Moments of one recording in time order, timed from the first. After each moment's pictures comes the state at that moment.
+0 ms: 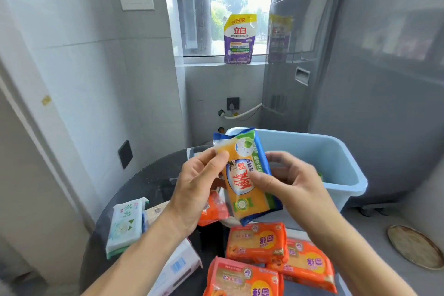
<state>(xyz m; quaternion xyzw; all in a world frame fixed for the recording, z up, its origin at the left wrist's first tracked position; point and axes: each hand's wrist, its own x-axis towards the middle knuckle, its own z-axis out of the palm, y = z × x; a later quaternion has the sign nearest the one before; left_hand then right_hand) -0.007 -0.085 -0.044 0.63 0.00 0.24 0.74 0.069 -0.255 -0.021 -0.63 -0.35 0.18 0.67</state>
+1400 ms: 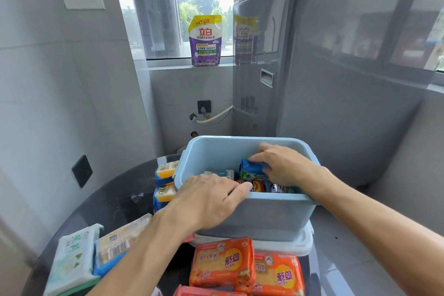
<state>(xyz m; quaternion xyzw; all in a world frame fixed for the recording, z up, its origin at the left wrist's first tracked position) 0.065 -0.111 -0.041 0.99 0.01 0.09 0.11 0.246 -0.251 -0.047 -0.88 -0.47 -0.02 0.03</state>
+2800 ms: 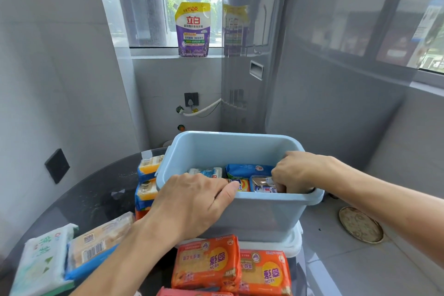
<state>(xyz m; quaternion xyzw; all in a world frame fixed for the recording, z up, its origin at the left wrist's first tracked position) 0.061 -0.111 -0.060 0.97 -0.02 0.23 0.06 0.227 -0.285 -0.016 -0.81 -0.48 0.10 -0.32</state>
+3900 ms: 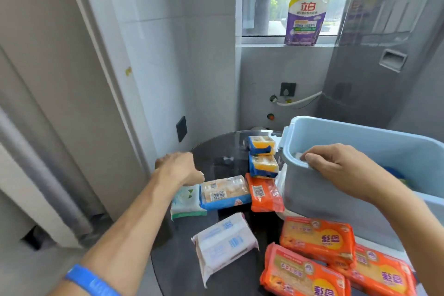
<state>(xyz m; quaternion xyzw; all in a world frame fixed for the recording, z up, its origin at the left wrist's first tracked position) -0.070 0.063 -0.072 0.87 0.48 -0.09 0.01 0.124 -0.192 -0.032 -0.86 -0.46 0.06 0.22</state>
